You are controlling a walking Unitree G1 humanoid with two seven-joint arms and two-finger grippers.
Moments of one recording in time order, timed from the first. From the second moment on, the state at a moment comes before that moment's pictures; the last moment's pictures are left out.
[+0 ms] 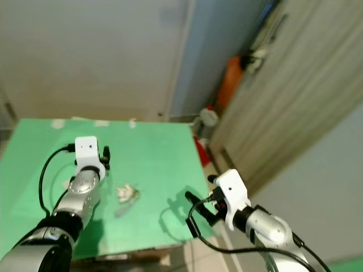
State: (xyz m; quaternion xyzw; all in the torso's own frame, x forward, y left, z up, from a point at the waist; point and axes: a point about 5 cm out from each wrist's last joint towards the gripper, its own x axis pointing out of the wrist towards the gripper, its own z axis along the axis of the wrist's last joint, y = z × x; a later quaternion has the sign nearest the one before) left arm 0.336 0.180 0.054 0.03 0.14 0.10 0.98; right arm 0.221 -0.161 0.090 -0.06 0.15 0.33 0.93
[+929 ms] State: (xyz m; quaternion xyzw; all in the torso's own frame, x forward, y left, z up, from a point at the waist) left arm 0.269 0.144 0.052 0.13 0.13 0.13 0.97; right arm 0.217 -0.178 0.064 -0.06 0.19 0.32 0.93
